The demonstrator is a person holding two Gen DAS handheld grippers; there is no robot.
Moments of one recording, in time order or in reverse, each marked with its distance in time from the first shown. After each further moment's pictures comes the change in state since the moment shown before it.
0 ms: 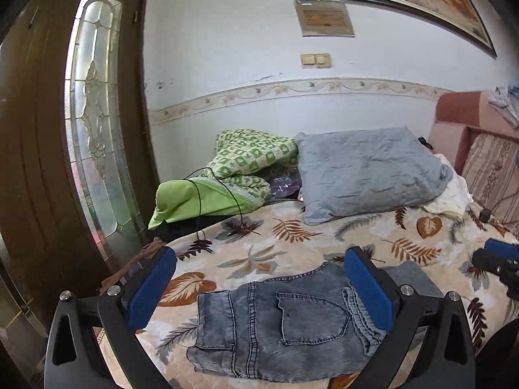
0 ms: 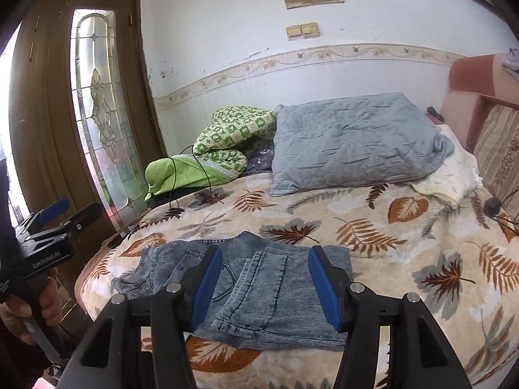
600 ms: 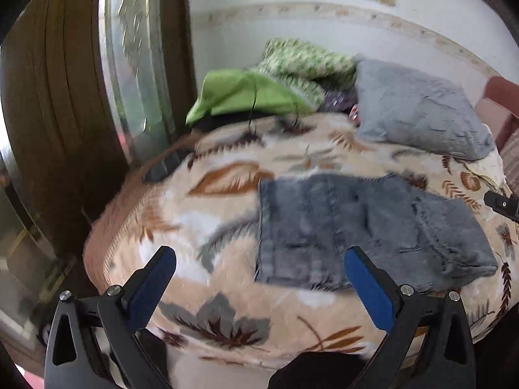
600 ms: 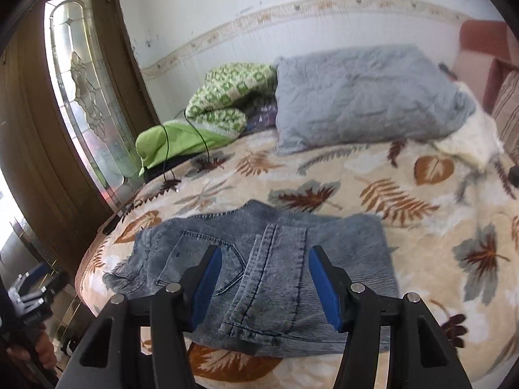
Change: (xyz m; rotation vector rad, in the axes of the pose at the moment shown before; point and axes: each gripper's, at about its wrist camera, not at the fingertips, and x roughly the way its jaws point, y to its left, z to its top) left arm 0.050 0.100 -0.114 -0.170 0.405 0.091; right arm 0.112 0.005 -0.014 0.072 0.239 0.020
